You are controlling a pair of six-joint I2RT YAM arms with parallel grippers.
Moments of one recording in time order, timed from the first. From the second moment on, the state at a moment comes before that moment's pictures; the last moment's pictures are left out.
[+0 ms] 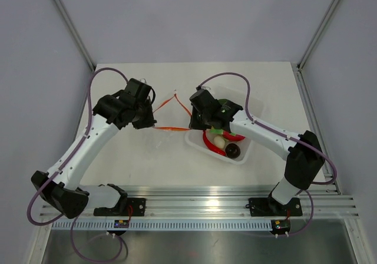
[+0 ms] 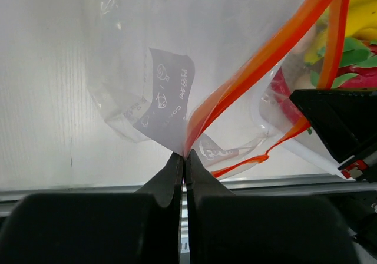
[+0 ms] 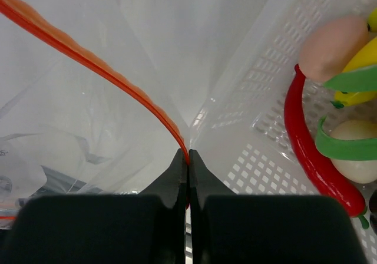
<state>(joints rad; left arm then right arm) -0.53 1.28 1.45 -1.16 -0.14 -0.67 0.84 1.65 1.40 -0.59 0.13 0.79</state>
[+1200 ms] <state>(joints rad) -0.63 1.38 1.41 -1.05 -0.13 -0.63 0.49 1.30 1.34 -0.75 0.30 0.49</state>
